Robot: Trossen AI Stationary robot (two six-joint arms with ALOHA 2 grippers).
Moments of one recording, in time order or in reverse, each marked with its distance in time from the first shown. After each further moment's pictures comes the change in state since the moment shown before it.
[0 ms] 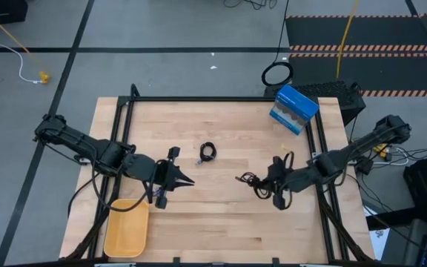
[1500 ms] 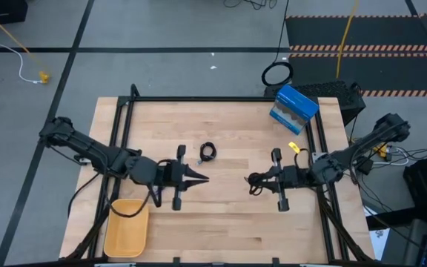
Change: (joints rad) left arm -0.006 0.108 0.003 0.370 -0.156 0.039; right arm 0.054 -0.008 0.002 0.657 0.153 -0.607
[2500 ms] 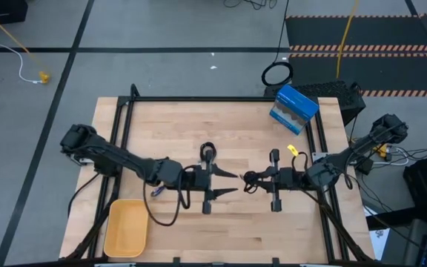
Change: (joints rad) left arm 0.071 0.293 -0.002 0.607 0.112 0.115; right arm 0.013 0.064 0.000 0.087 0.121 -0.033
